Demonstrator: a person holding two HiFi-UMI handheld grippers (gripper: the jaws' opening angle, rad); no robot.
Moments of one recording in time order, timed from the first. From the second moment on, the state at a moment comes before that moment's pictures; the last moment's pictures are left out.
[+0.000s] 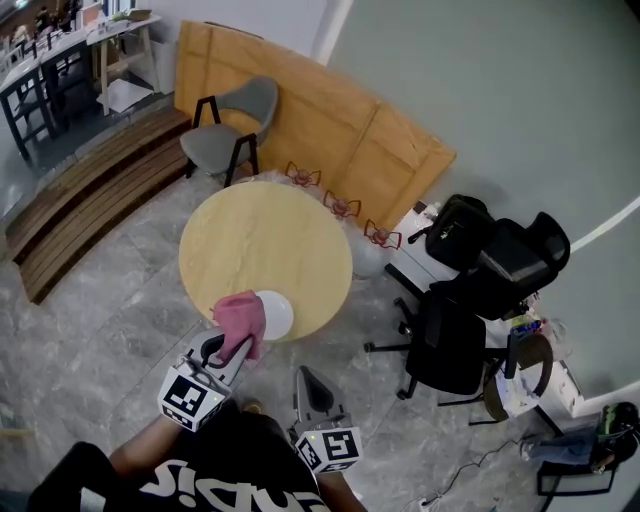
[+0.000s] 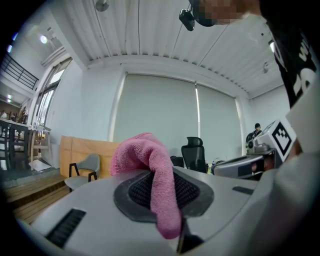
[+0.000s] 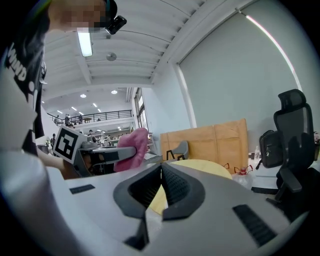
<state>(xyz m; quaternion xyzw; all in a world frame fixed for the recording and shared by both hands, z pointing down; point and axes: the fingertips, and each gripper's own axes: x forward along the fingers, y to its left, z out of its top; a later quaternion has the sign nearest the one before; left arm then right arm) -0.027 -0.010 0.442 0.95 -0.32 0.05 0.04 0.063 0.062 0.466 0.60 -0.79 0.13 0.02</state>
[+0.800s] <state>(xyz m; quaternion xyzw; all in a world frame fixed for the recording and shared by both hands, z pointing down) 0.003 -0.109 0.474 0.95 -0.29 0.08 0.05 0.089 -0.041 0.502 0.60 -0.78 0.16 0.02</state>
